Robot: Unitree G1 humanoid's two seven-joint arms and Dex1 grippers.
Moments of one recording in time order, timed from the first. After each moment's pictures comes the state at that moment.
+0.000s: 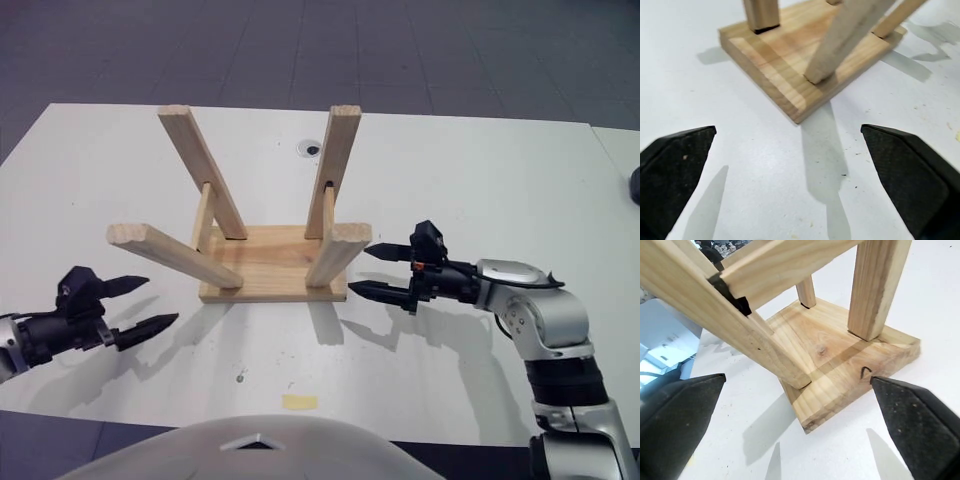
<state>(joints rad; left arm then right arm) 0.41 0.82 0.34 -0.47 -0.56 0.62 -0.98 -0.11 -0.74 0.02 -0.13 0.67 0.67 1.16</state>
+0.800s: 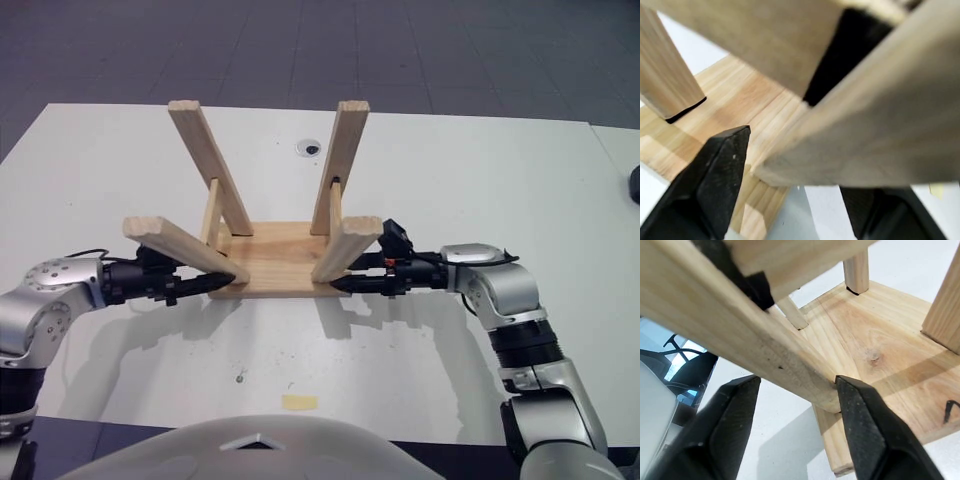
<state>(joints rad) -0.05 0.73 0.01 -0.27 -0.60 0.69 -0.99 -0.27 -0.66 0.17 0.03 0.57 0.67 1.30</state>
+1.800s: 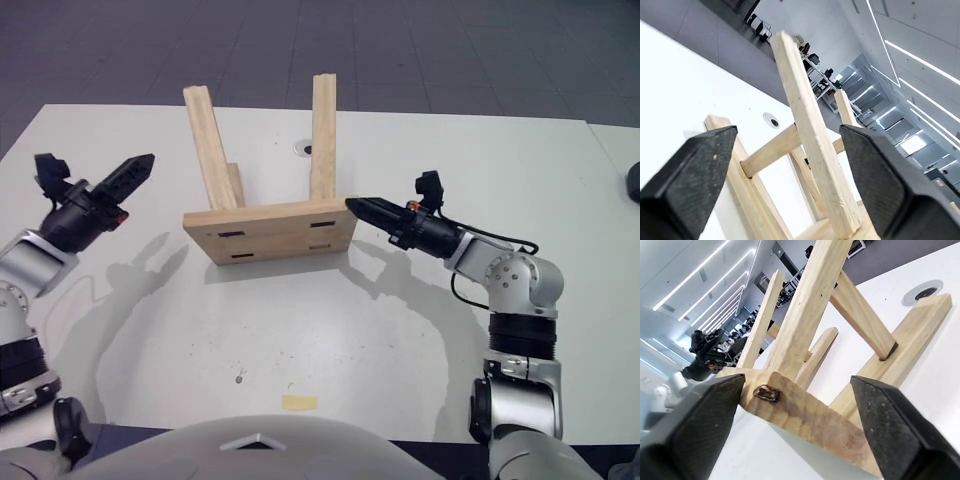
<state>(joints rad) -0.16 0.58 0.47 -0.14 -1.07 0.84 -0.43 -0.31 -0.51 -0.19 0.04 0.85 0.91 0.84</state>
